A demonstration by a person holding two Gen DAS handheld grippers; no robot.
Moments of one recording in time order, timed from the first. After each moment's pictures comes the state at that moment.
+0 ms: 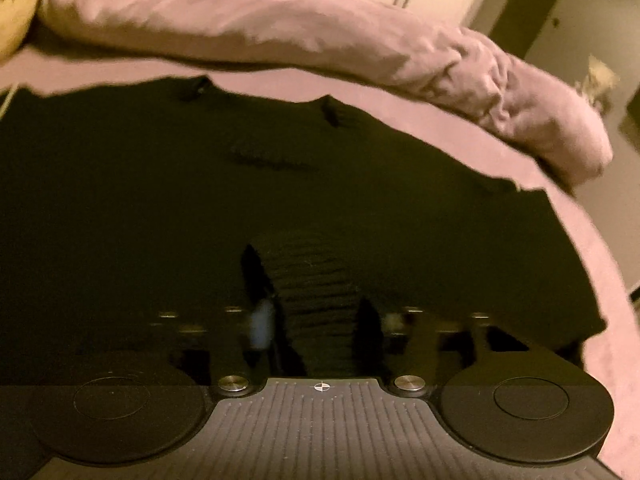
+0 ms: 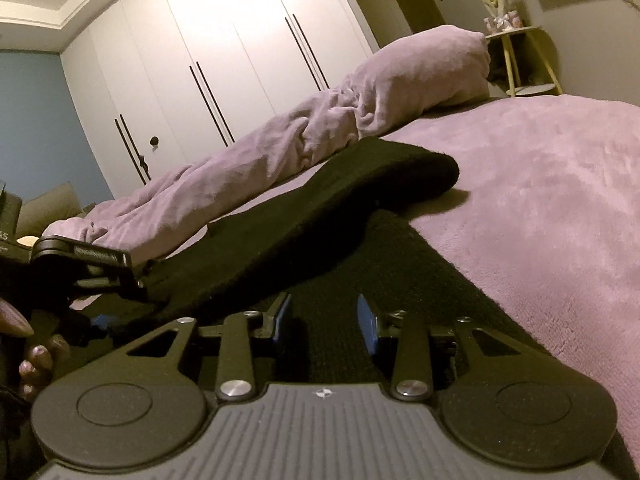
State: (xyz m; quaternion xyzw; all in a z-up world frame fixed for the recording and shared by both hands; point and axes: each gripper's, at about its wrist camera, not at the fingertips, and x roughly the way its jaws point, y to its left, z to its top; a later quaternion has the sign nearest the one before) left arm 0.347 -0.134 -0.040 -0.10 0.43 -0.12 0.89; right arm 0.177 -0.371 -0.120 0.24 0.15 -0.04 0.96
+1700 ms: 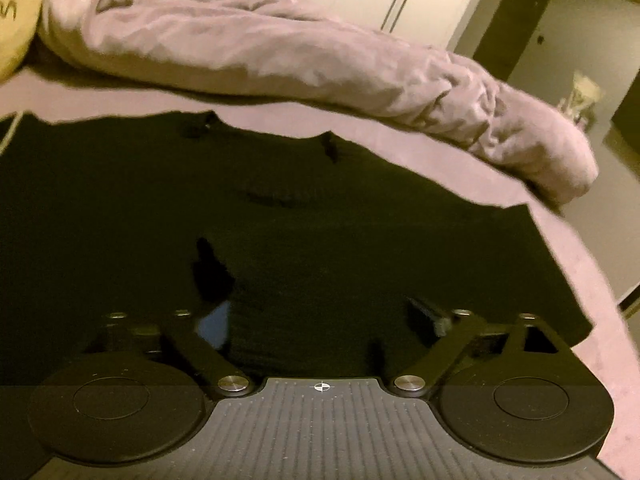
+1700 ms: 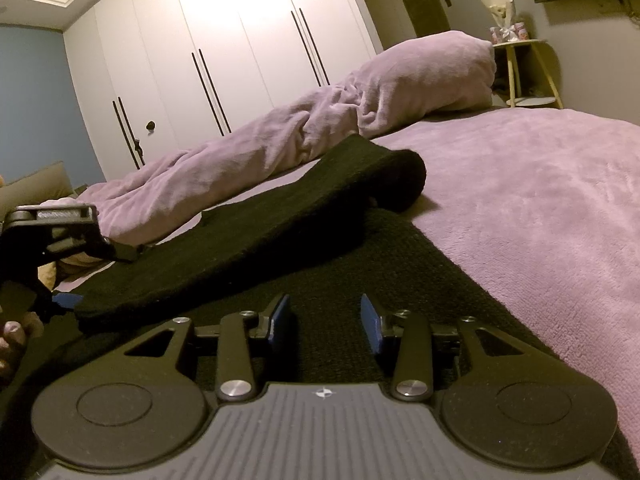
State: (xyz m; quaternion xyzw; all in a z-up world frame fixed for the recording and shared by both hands) left arm 0.347 -0.111 -0.028 -0.10 0.39 -0.13 0.90; right arm 0.183 -0.363 -0.120 0.21 0.16 -0.06 0.96
